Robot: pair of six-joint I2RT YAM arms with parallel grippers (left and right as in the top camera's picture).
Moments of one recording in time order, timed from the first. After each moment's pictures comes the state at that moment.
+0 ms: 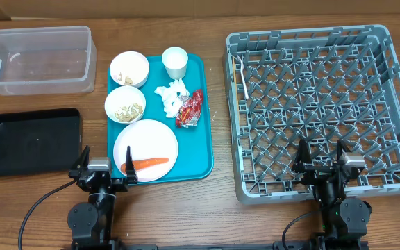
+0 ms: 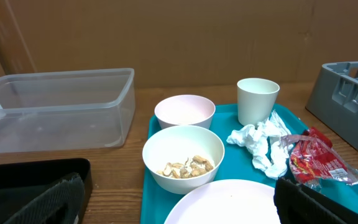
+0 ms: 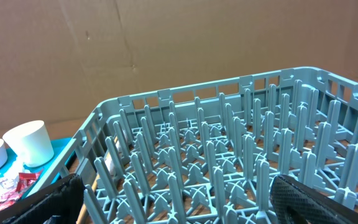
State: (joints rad) left arm 0.08 0.02 0.01 -0.07 0.08 0.03; right arm -0.02 0.01 0.02 -0.03 -0.04 0.16
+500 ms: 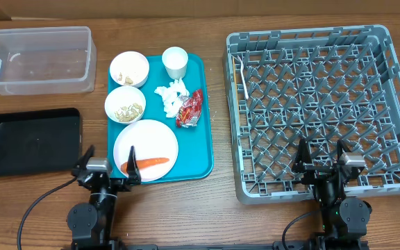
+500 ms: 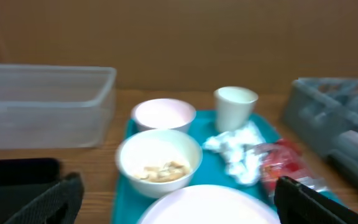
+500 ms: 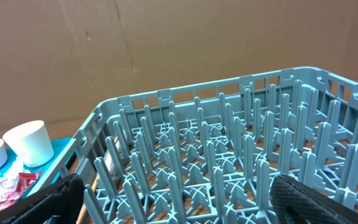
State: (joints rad) left arm 0.08 0.02 0.01 -0.05 0.18 -0.11; right arm -0.02 0.01 0.02 -0.04 -0.04 0.16
